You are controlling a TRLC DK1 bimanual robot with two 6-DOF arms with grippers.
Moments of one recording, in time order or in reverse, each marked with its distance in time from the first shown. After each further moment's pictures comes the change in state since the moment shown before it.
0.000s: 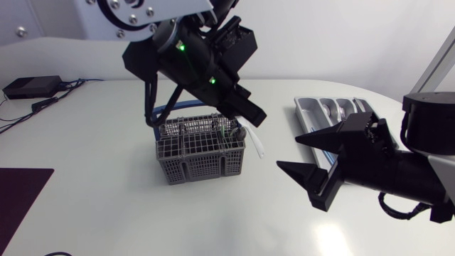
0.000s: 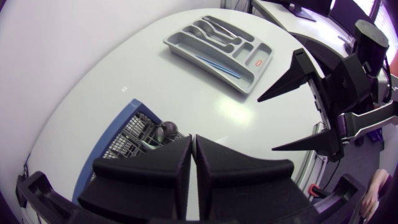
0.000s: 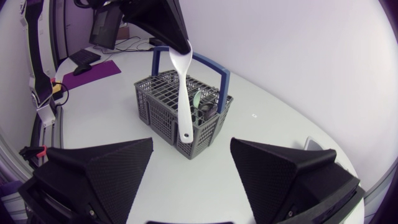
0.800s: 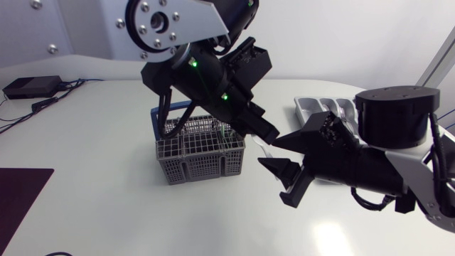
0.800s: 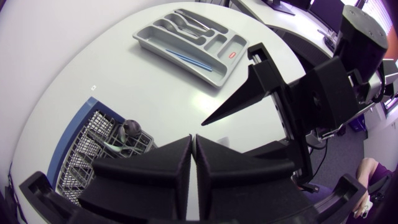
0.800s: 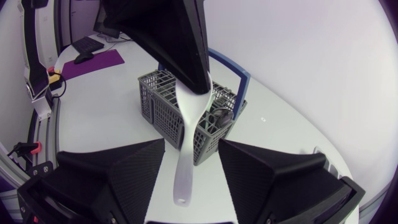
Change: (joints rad) left arm -0.024 0.037 -0.024 0.018 0.134 0.000; right arm 0.160 0.169 0.053 0.086 0.141 0.000
